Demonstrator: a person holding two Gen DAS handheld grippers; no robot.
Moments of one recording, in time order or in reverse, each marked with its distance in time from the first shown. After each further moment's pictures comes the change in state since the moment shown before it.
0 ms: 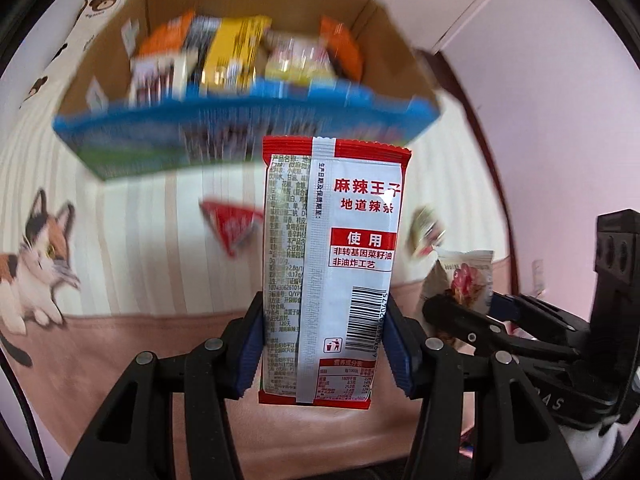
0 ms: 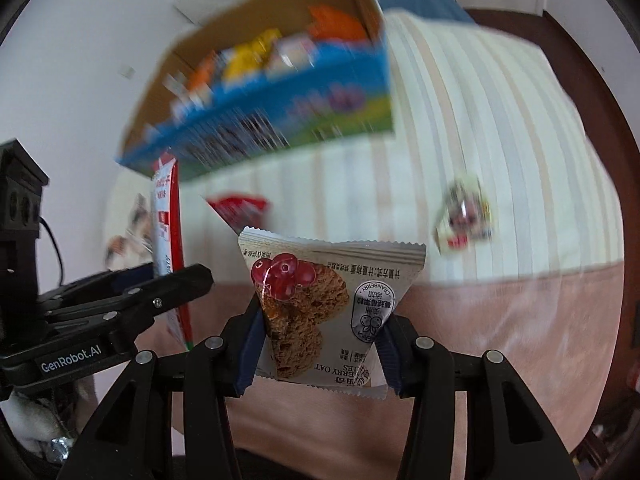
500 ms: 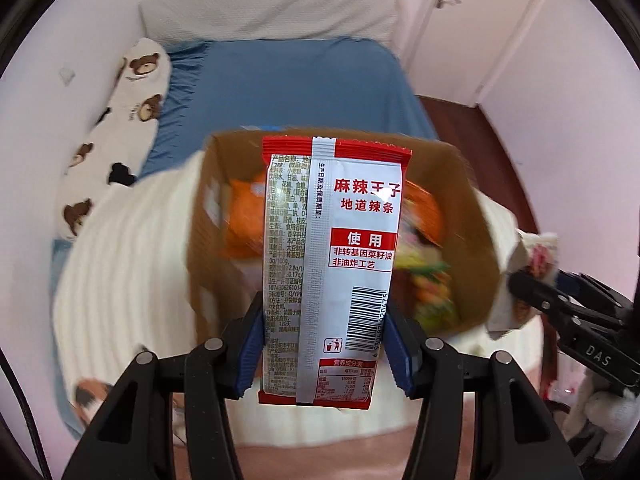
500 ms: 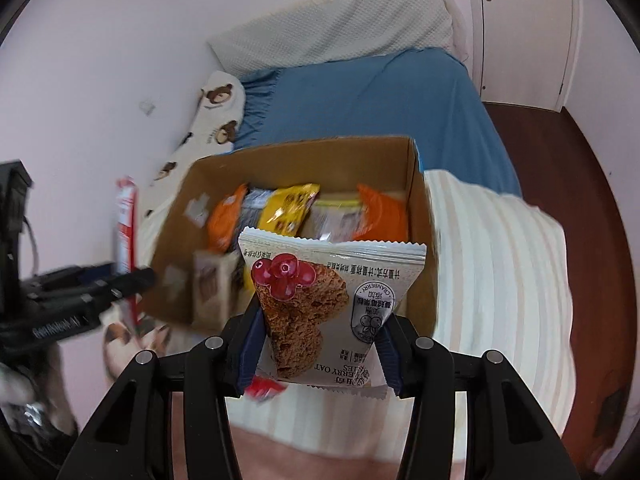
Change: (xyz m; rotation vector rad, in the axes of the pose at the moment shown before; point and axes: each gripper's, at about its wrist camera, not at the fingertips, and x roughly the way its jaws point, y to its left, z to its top) left arm -0.049 0.064 0.144 -0.002 -0.164 0.211; right arm -0.035 0.036 0.192 -0.179 -0.187 -0.084
